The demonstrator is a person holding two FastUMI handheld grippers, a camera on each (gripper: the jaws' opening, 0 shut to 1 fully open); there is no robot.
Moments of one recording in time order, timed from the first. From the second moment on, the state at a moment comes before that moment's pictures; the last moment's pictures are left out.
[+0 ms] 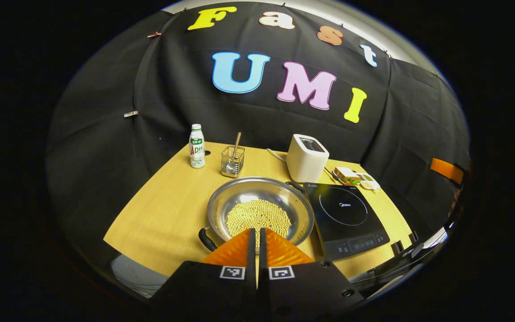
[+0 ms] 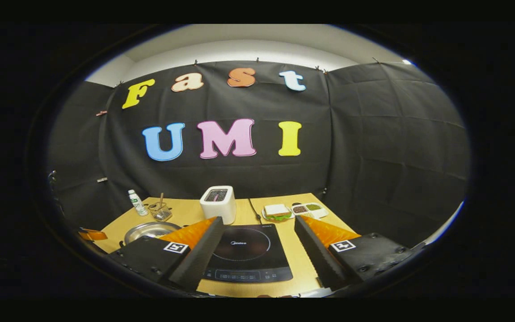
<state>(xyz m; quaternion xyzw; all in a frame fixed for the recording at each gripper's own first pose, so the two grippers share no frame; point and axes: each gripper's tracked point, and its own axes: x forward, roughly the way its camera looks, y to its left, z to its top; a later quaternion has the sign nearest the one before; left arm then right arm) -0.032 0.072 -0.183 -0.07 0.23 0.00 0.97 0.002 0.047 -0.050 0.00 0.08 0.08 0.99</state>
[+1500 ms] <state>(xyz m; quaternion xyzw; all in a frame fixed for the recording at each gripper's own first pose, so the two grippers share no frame) -0.004 0.097 -0.330 -0.01 0.47 -0.11 0.88 0.011 0.080 -0.110 0.00 0.15 0.06 0.99</state>
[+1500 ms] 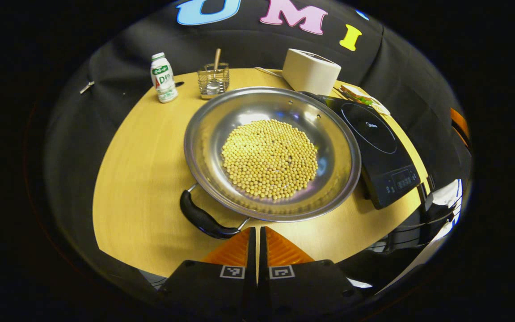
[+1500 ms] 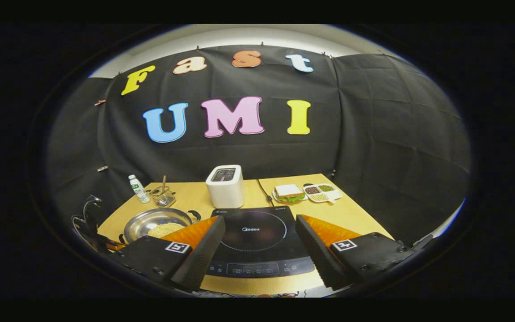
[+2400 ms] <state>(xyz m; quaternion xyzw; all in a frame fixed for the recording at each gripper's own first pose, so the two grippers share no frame) 0.028 0.156 -0.329 -0.03 0.47 -0.12 0.87 -0.001 0.105 -0.107 0.00 0.13 -0.01 0.99</state>
